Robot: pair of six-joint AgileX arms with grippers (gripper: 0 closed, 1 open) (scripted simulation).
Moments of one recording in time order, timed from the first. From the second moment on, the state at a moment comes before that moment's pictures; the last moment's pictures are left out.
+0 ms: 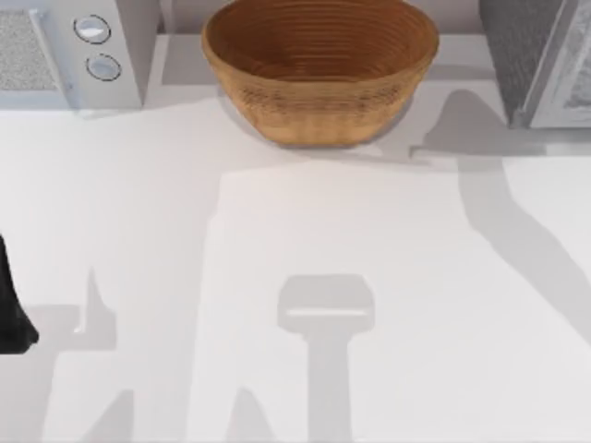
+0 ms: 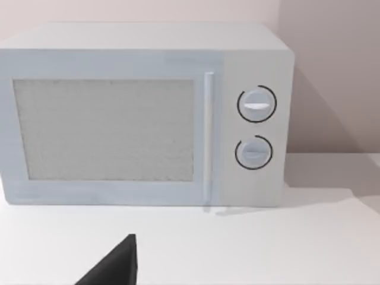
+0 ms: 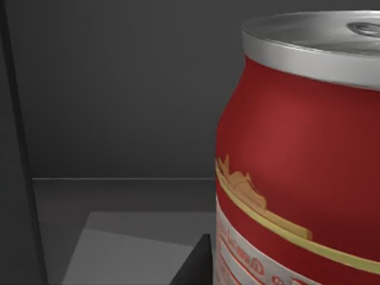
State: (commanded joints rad) left arm 0.00 0.00 0.00 0.00 0.00 0.00; right arm 0.65 1.33 2.07 -0.74 0.68 0.01
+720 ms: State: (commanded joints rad) left arm 0.00 0.00 0.00 0.00 0.00 0.00; right arm 0.53 1.10 1.71 -0.60 0.56 0.01
